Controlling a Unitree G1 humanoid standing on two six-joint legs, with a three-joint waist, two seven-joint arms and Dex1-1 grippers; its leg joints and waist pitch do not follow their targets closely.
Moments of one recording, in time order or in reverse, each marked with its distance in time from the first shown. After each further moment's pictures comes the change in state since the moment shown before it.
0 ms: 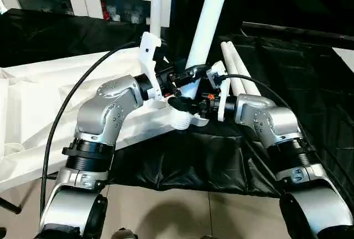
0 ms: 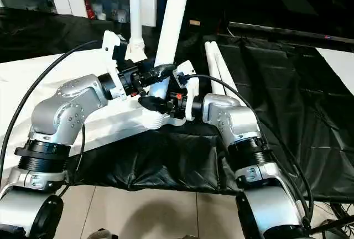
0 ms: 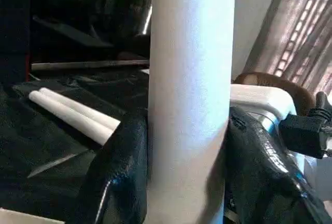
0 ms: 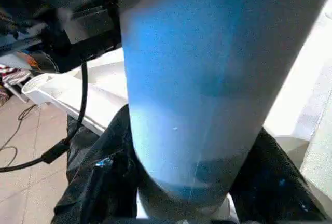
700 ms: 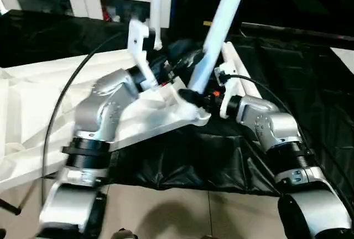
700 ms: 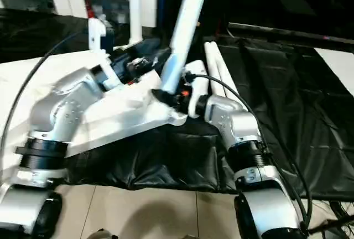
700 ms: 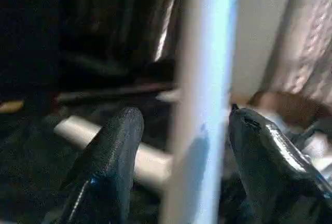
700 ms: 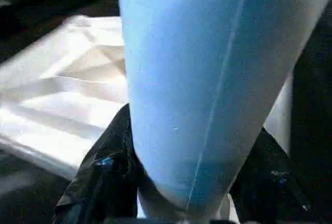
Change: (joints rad) left arm -0.011 0.040 0.027 0.087 0.052 -0.172 -0.011; right arm 0.020 0.009 -0.075 0.087 -0.062 -0.165 -0.210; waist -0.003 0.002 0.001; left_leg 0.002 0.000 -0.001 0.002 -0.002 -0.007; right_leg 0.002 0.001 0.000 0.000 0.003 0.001
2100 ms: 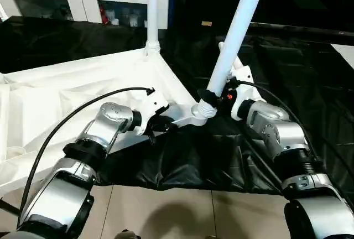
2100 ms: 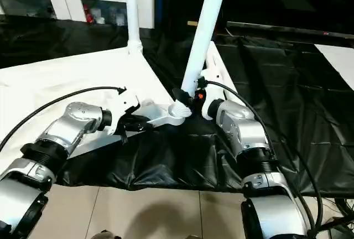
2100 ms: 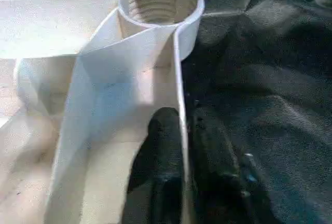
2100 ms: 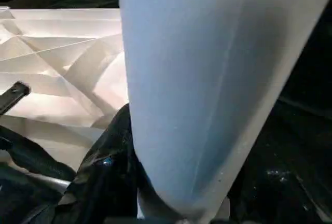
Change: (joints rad) left arm -0.038 0.106 -0.325 0.532 0.380 -0.243 -0.243; right arm 0.045 -0.031 -0.017 0.033 -0.065 -0.116 -0.105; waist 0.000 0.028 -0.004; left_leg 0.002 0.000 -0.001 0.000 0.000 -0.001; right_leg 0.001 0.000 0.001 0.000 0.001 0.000
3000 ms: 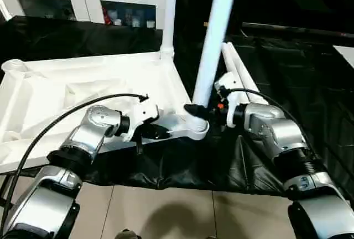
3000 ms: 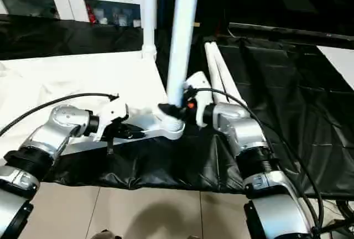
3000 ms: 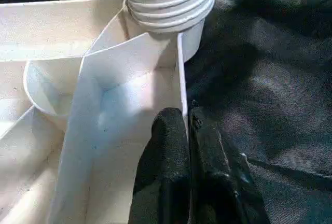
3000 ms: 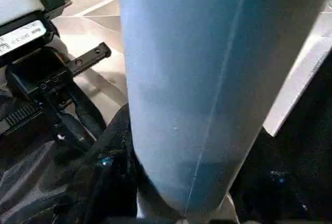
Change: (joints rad) left arm 0.071 0.084 0.000 -0.052 0.001 -0.151 -0.174; right arm -0.002 -0.031 0.124 -0.046 0.001 0.064 0.258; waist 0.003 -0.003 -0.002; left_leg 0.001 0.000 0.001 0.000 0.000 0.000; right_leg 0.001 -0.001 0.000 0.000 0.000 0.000
